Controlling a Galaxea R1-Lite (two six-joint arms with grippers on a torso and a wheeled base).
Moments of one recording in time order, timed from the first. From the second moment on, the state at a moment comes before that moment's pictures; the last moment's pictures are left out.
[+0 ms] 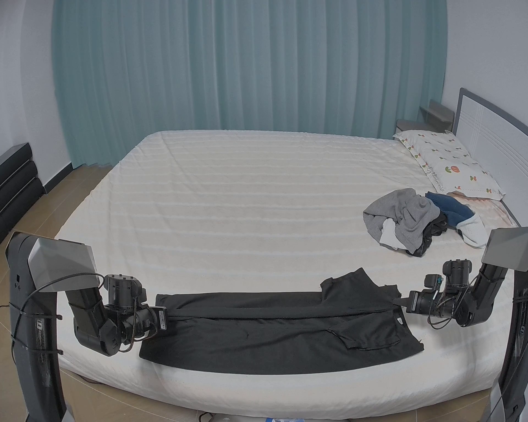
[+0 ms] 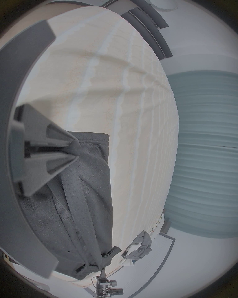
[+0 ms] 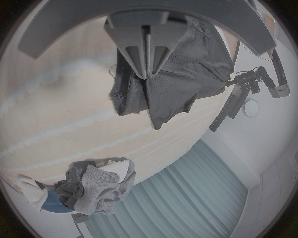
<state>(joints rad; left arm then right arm) -0.10 2.39 -0.58 -1.14 0.00 -0.14 -0.10 2.38 -0.68 -1.03 0.52 0.21</state>
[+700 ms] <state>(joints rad) -0.09 2.32 -0.57 -1.14 -0.06 -0.21 -0.10 2.30 -0.71 -1.02 0.51 0.46</state>
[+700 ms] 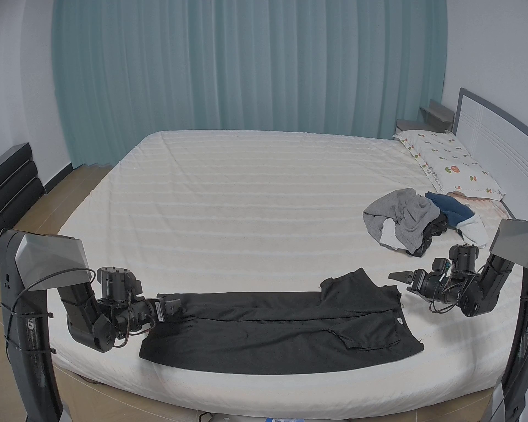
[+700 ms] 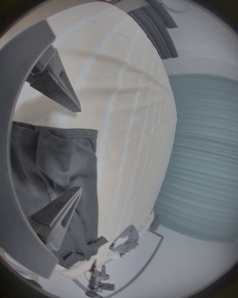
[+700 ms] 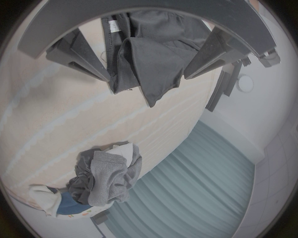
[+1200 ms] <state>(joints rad) -0.06 2.30 -0.88 -0.76 -0.11 -0.68 -0.10 2.35 -0.76 -0.99 0.51 0.64</state>
